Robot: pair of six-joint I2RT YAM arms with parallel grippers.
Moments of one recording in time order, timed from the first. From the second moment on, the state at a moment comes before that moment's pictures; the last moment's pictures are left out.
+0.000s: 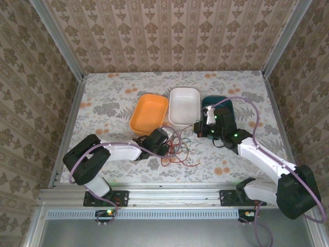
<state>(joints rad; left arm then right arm) -0.93 1.61 0.68 0.01 -0.12 -0.17 0.39 1.16 0.69 -0.15 -0.33 0.48</state>
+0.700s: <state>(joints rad) -0.93 1.62 0.67 0.04 -0.13 -0.17 0.26 0.98 0.72 -0.35 0.02 0.39</state>
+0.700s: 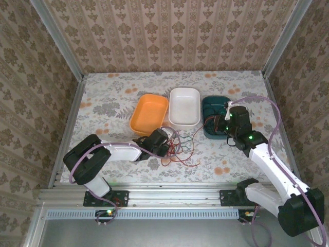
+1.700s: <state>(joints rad) -0.93 1.46 0.84 0.09 0.02 -0.02 0.27 1.07 0.83 -0.34 -0.80 0.35</state>
